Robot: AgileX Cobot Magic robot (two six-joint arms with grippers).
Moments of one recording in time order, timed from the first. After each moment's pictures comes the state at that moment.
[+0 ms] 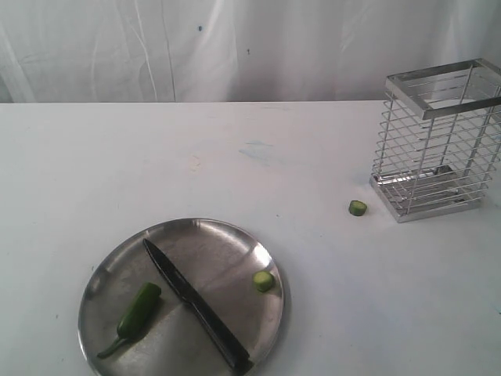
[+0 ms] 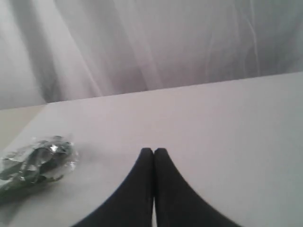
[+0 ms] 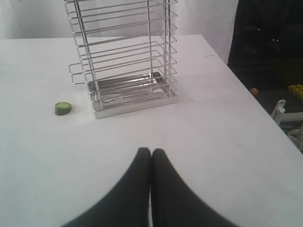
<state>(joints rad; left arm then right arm) 0.22 0.45 -0.26 -1.62 -0.14 1.81 -0.05 0.00 0.00 -0.13 0.34 0.17</state>
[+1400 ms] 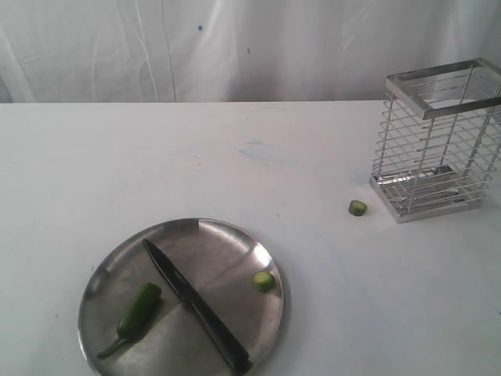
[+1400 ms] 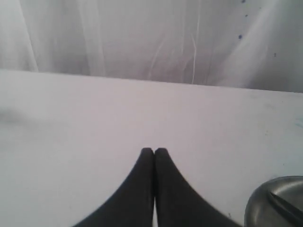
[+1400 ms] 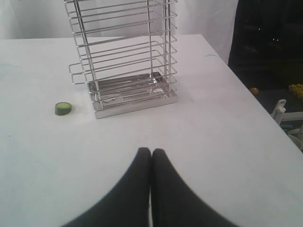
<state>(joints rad) 0.20 0.01 -0.06 -0.18 0.25 0.08 -0.05 0.00 0.00 -0.13 0.34 0.17</state>
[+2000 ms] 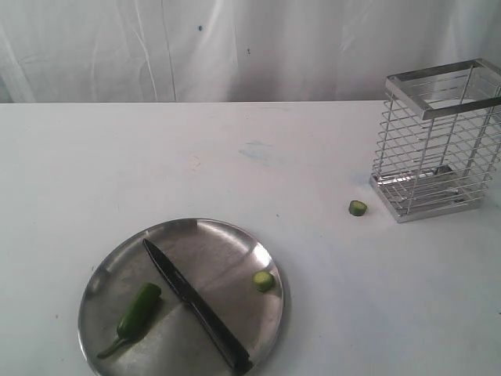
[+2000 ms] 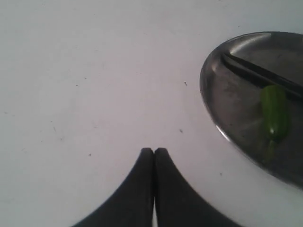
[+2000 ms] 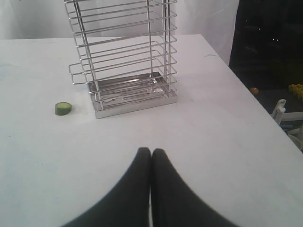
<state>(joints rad) -0.01 0.00 0.02 -0.11 0.53 0.08 -0.05 0.00 0.00 -0.13 0.34 0.17</state>
